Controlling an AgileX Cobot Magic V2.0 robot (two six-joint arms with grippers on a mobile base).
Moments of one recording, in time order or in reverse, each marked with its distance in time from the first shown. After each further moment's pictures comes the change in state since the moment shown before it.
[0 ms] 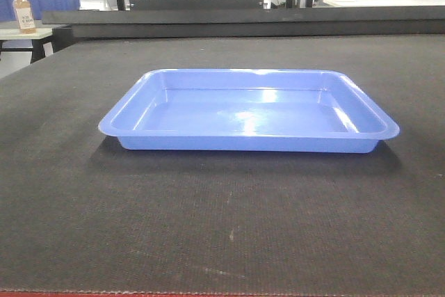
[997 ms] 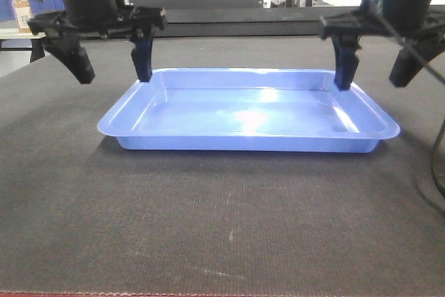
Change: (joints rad) left arm -0.007 0.716 -0.512 0.200 0.325 -0.466; right arm 0.019 0.835 -0.402 -0.143 0.174 0.180
